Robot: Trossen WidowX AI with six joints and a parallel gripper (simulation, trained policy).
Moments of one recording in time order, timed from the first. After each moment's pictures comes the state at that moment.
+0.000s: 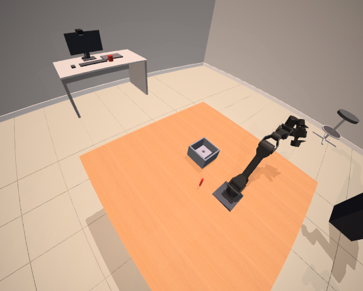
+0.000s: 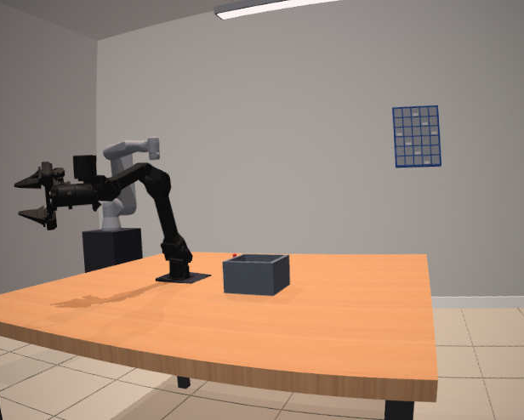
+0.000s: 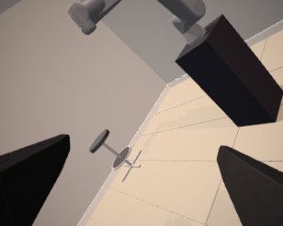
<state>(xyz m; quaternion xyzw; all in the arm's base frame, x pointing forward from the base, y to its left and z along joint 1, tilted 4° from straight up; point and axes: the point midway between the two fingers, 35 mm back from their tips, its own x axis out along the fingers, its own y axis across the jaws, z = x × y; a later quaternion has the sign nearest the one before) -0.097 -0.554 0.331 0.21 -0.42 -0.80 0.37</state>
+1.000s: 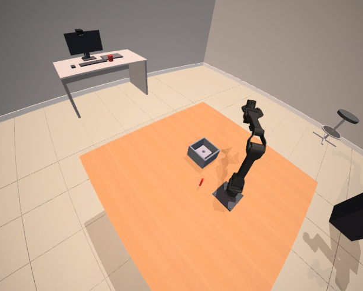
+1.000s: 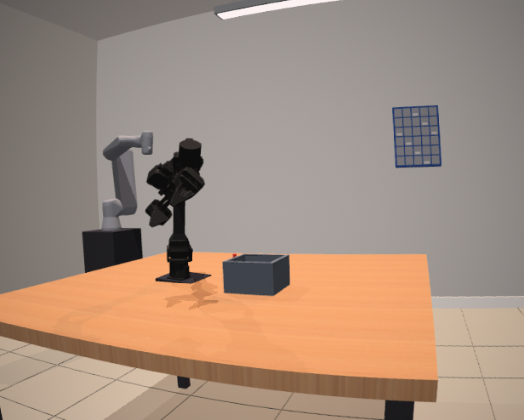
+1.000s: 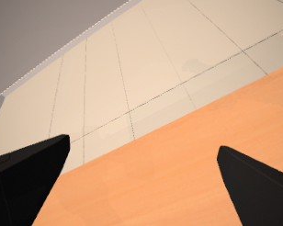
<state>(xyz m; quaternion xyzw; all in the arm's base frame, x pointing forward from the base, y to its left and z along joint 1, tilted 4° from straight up) 0.235 -0.402 0.307 0.41 -0.07 -0.64 0.64</state>
